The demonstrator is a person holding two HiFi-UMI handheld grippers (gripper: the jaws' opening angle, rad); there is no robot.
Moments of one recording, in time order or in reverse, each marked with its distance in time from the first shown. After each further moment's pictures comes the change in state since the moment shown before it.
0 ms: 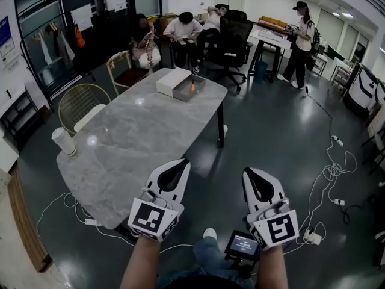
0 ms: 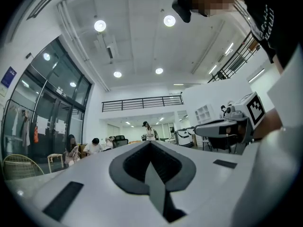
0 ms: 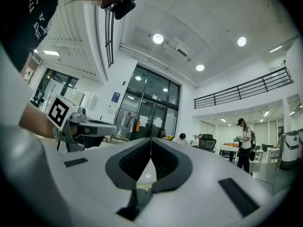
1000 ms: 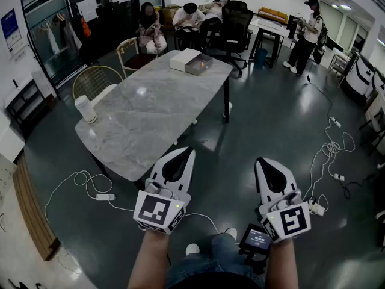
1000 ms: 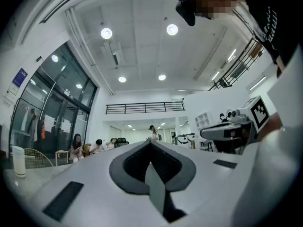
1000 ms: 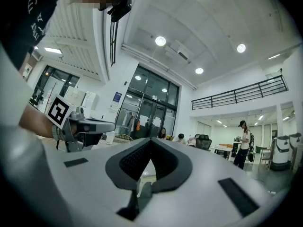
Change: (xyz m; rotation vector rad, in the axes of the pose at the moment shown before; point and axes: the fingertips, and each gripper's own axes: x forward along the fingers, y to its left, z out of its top) left arm -0.178 -0.072 0.048 -0.069 -0.066 0.023; right arm -0.154 0.121 0.052 -0.035 0.017 -0.049
